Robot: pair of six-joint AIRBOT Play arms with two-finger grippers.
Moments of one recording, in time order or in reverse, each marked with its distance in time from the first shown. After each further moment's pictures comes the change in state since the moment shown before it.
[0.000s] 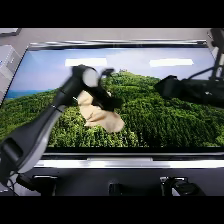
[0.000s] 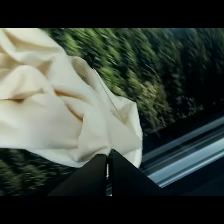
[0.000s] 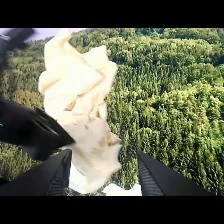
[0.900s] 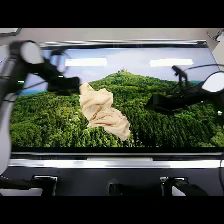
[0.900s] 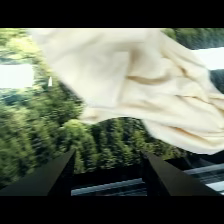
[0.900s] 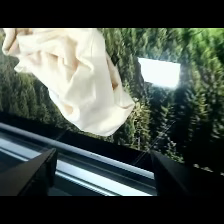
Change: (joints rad) left arm 0.394 0.260 -0.060 0.094 -0.178 0.048; right arm -0.143 -0.337 -0.122 0.177 0.231 -0.101
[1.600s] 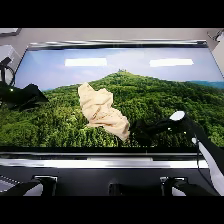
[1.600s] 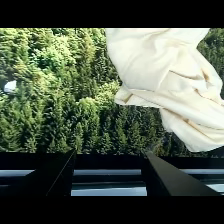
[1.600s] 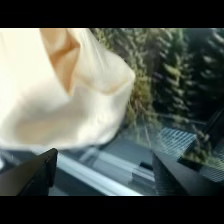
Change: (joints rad) left arm 0.354 0.397 -0.462 -0.189 0.116 0.071; right arm 0.105 -0.083 -0.522 0.306 -0.375 -0.058
